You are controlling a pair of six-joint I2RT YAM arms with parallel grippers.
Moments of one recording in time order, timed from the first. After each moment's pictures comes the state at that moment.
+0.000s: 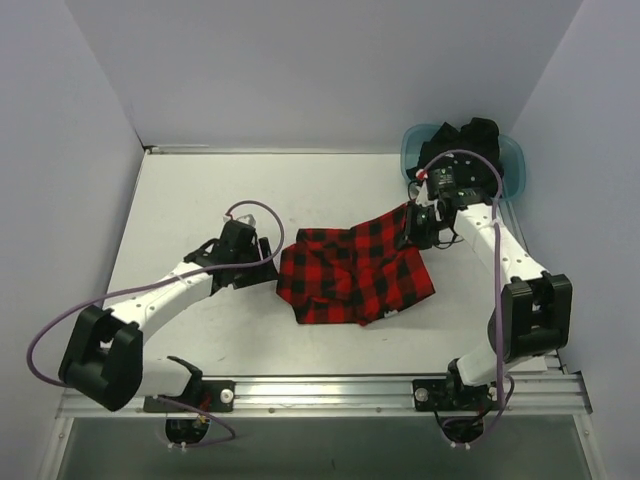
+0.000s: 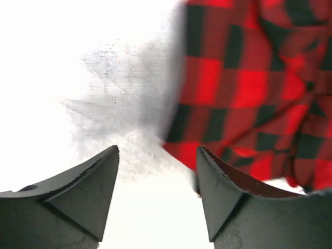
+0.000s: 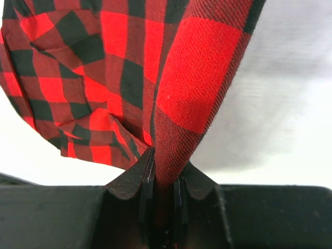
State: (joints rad) left arm -0.49 1.30 0.79 -0.41 -0.02 -0.66; right arm 0.18 1.55 1.21 -0.82 -0.25 0.30
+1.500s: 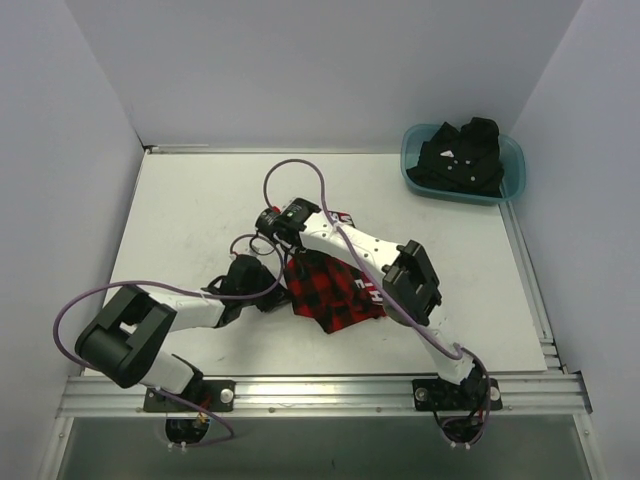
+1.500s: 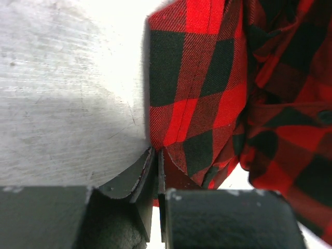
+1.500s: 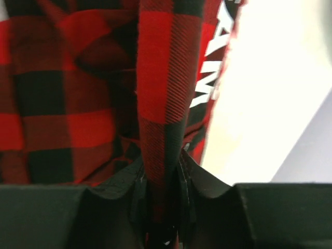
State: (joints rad) left arm -0.57 1.46 0.42 0.30 0.16 -1.14; right arm 0.95 2.24 2.05 -1.33 0.64 0.34
